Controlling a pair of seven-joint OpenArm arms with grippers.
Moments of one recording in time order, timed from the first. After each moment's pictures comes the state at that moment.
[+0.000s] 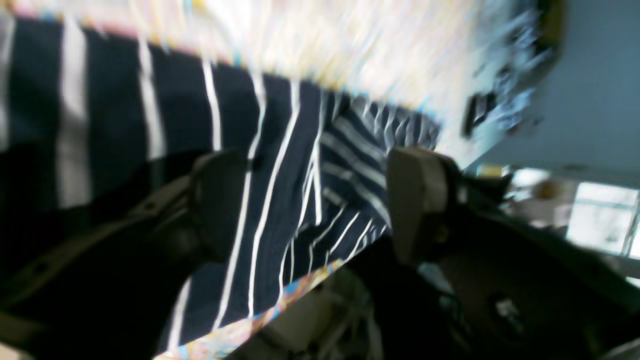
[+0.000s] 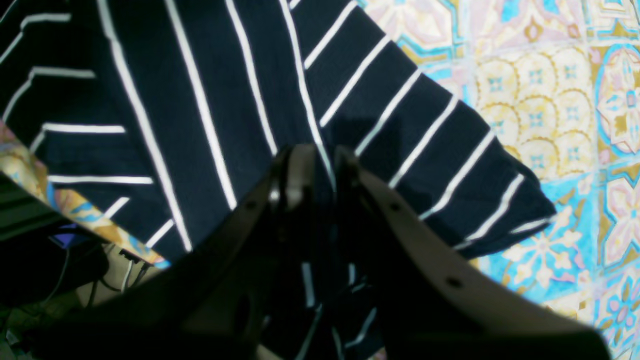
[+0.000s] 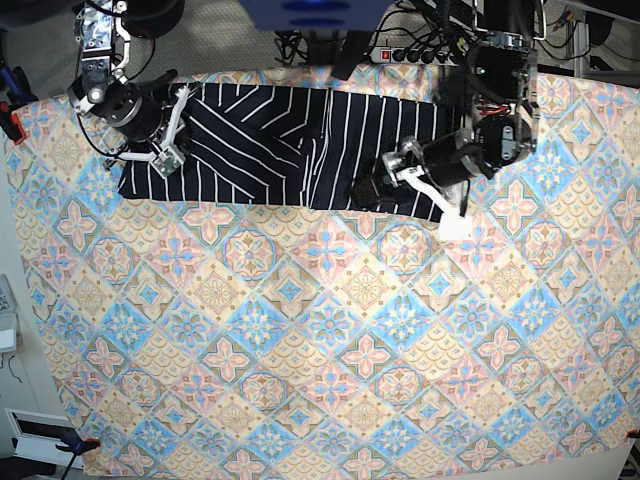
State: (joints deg) left arm 12.9 -12.2 -3.1 98.4 -62.9 -6.8 57.8; right arm -26.8 15.1 11.0 102.4 -1.3 41.4 -32.3
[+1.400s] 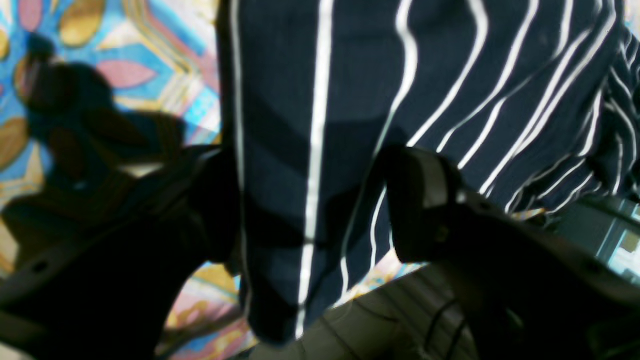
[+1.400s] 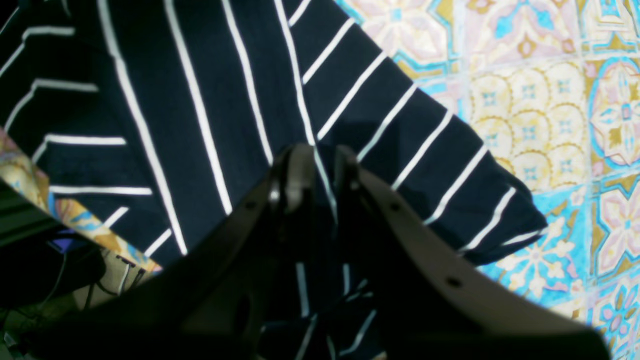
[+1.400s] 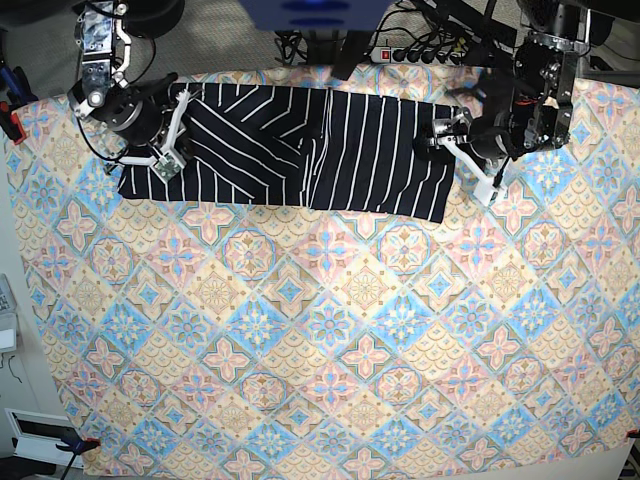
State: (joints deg) left arm 15.0 -23.4 1.4 88.0 -50.5 -7.1 57.6; right arm -25.8 14.9 10.9 102.4 -1.3 41.6 -32.6
